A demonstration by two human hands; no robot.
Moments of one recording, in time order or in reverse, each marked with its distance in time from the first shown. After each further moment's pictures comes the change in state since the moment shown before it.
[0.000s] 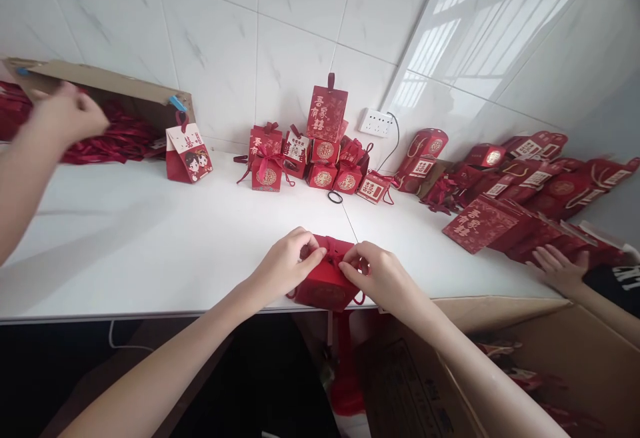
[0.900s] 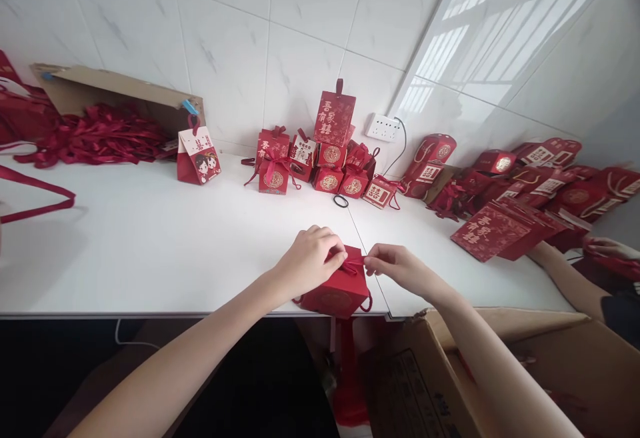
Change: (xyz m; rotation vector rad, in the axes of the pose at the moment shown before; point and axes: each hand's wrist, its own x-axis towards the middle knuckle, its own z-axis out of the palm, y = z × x) left_hand 0.017 0.015 0.008 0.228 -0.071 0.200; right_hand 0.020 0.044 -0.020 0.397 -0.310 0.127
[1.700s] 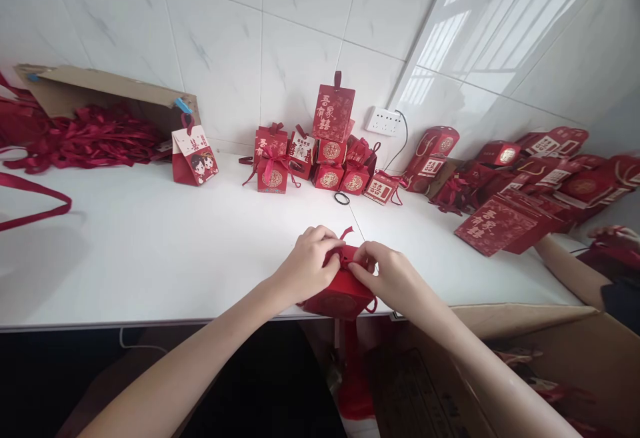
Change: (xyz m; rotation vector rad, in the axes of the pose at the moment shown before) left_hand -0.006 -0.009 0.006 -0.108 0.045 -0.050; right_hand -0.007 -0.035 0.038 -0.369 0.267 -0.082
